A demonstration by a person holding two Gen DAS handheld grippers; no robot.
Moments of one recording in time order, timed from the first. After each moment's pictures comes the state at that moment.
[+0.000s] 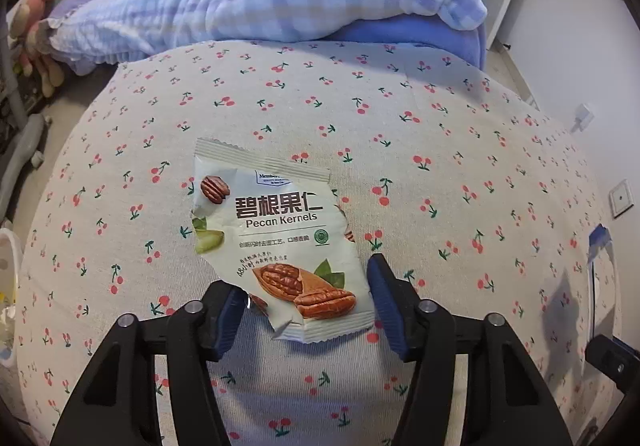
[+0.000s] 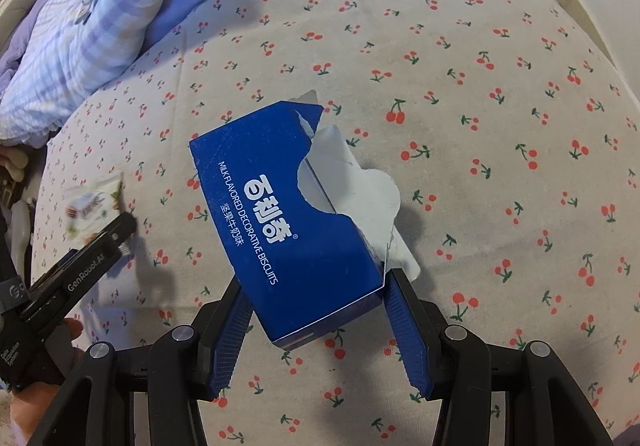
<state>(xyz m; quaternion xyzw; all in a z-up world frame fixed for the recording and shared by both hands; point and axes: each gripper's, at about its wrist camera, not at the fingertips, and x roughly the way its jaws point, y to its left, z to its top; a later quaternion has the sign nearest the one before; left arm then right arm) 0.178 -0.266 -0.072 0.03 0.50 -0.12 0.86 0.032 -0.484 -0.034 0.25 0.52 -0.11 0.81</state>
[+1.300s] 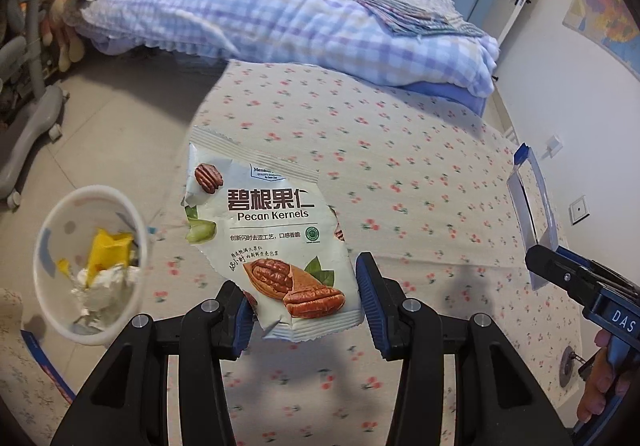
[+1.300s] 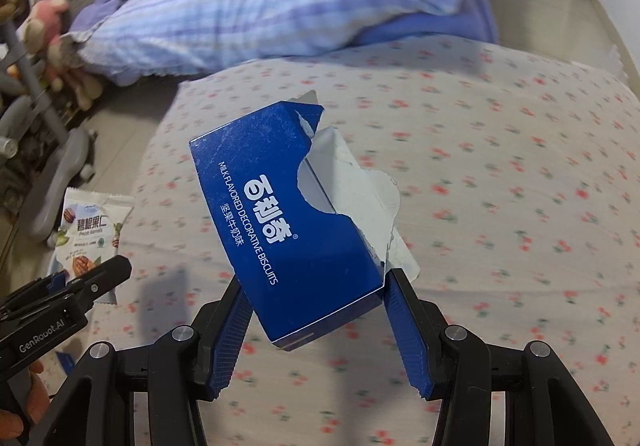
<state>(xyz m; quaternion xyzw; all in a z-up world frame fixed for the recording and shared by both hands) 0.116 -0.068 0.009 -0.03 0.49 -0.14 0.86 0.055 -0.314 0.028 0.13 0.47 0.01 0.87</state>
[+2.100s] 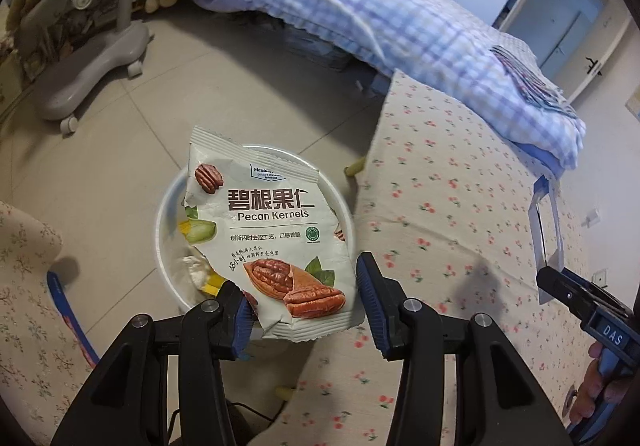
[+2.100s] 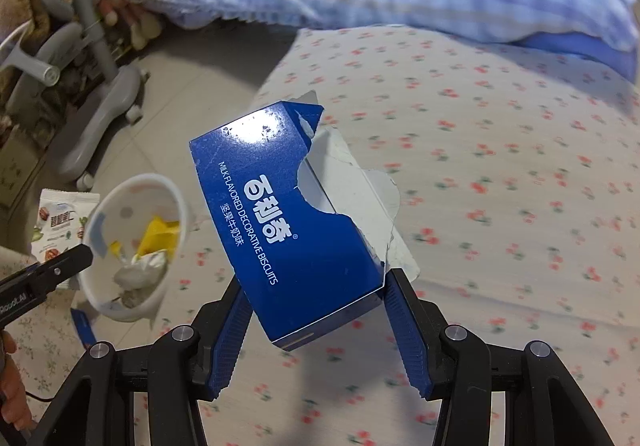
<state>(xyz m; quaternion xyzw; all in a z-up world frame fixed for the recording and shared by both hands) 0.126 0.121 -0.016 -0.12 0.51 -0.02 0.85 0.110 -0.165 0.003 0.07 0.50 0.09 0.86</state>
